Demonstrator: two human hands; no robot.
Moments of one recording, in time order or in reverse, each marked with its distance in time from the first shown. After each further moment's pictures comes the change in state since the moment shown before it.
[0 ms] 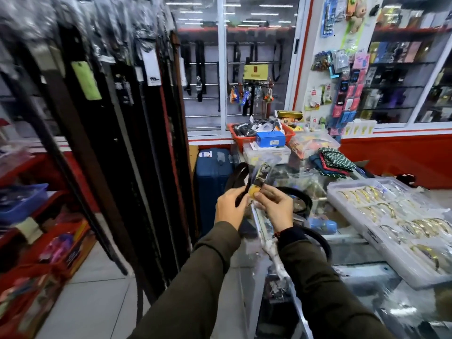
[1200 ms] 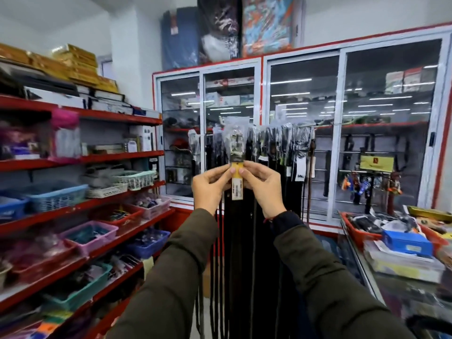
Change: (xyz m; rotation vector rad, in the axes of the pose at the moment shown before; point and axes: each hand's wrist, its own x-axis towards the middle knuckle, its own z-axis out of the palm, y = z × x) left_hand 0.066 0.048 -0.401 -0.456 0.592 0.050; right_hand -0.083 -0.157 0.378 0.178 -0.691 -0.402
